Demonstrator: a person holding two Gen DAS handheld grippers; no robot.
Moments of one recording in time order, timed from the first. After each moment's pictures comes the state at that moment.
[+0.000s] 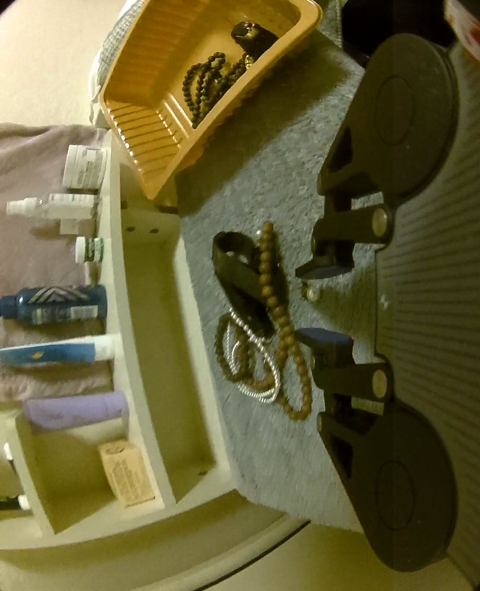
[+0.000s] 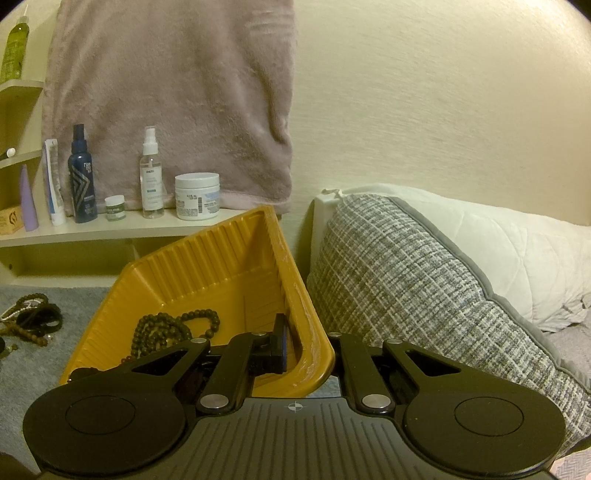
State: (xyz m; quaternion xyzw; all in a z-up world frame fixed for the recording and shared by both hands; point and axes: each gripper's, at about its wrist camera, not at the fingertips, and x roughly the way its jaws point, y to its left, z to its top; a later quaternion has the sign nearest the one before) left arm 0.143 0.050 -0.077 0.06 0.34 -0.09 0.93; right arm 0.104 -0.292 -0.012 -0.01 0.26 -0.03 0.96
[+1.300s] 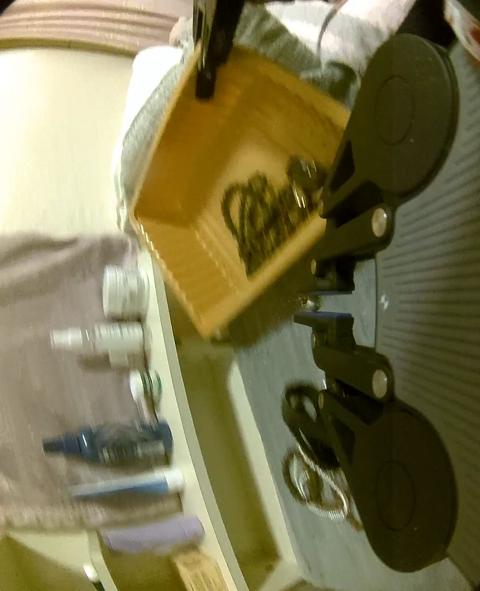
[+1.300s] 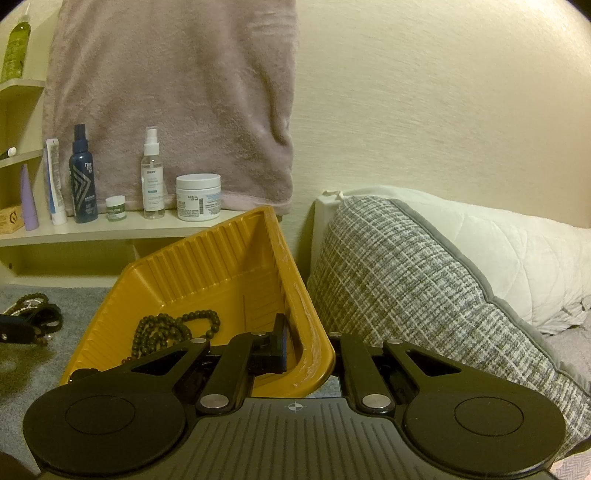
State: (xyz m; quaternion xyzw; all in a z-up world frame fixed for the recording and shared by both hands) left arm 0.131 -0.034 -0.033 0.05 0.30 -0.23 0.92; right arm 0.105 -0.292 -0.012 -0.01 0.26 -0.03 0.96
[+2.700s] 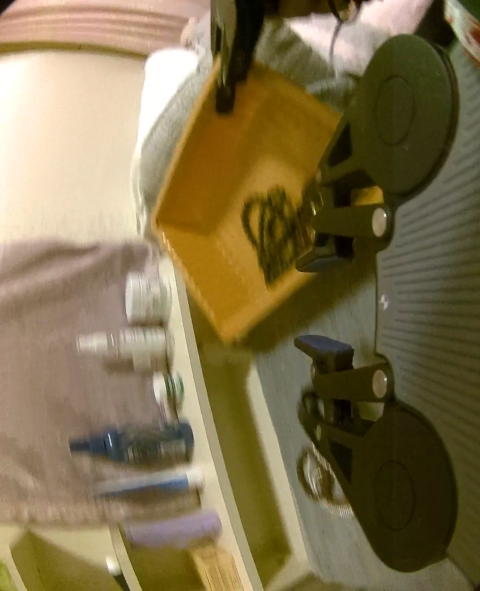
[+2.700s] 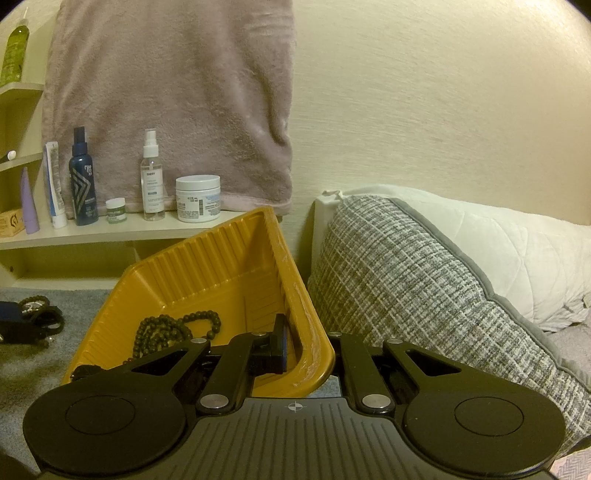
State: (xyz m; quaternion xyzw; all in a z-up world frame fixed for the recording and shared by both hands) left arm 0.121 -0.024 -0.018 0.05 0.28 -0.20 0.94; right arm 0.104 -0.290 -0.011 0.00 0.26 -0.03 0.97
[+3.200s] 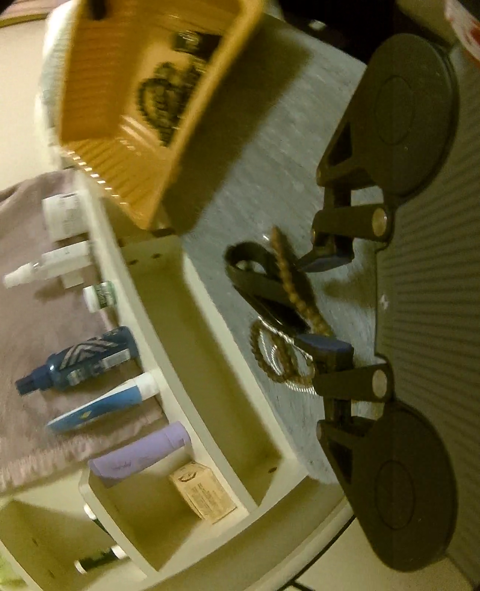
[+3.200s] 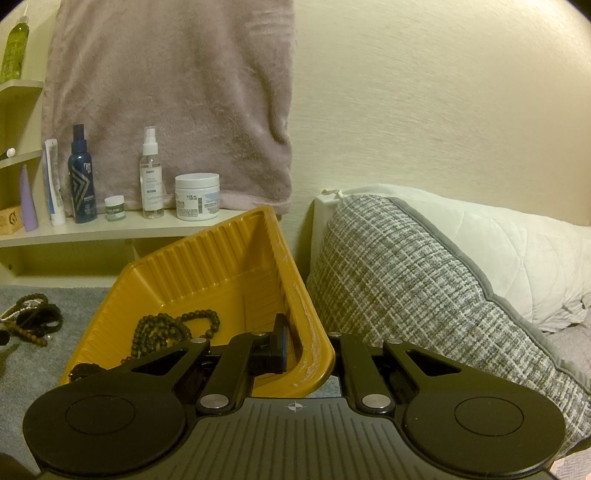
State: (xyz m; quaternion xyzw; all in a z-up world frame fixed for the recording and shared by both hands) left arm 0.144 0.027 -0.067 0.22 0.30 -0.11 0.92; right arm 0.104 -0.290 -0.012 -0.01 0.26 -0.04 0.96
